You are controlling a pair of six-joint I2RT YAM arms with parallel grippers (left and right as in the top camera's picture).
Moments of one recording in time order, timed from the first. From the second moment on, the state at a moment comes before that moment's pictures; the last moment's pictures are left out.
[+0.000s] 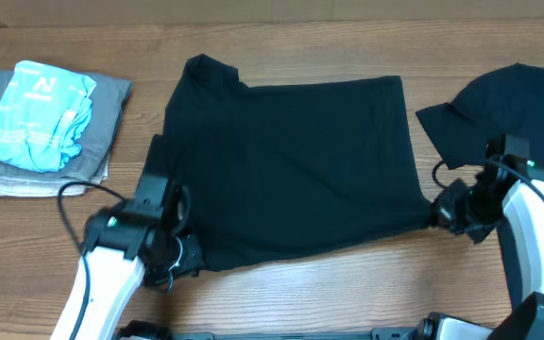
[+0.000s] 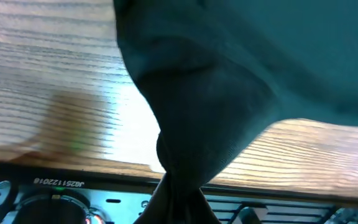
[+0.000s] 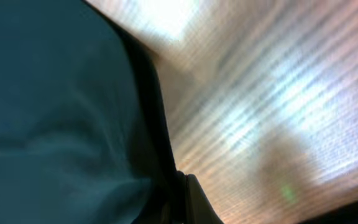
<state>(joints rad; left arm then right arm) -0.23 1.12 0.88 -1.30 0.19 -0.58 -0.27 1.43 1.01 -1.16 -0.18 0.56</state>
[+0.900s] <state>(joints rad) -0.23 1.40 1.25 -1.61 0.07 -0.55 -0.27 1.55 1.06 -1.26 -0.17 0.54</state>
